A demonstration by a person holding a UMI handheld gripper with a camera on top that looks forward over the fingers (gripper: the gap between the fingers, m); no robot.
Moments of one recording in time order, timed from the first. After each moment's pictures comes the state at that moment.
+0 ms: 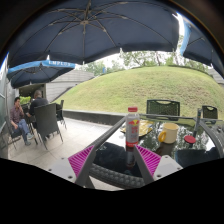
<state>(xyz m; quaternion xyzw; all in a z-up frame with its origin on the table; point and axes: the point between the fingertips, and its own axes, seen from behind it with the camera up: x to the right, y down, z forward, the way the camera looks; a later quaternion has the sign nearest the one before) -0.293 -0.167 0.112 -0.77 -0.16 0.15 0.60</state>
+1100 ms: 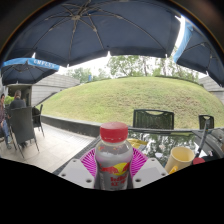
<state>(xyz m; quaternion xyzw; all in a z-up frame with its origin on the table) -0.299 0.091 0.100 -0.74 -0.11 0.08 0.66</state>
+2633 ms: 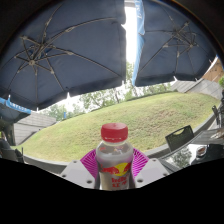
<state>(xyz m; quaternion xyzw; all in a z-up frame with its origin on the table) 0.052 0.133 0.299 -0.63 0.06 0.07 0.77</state>
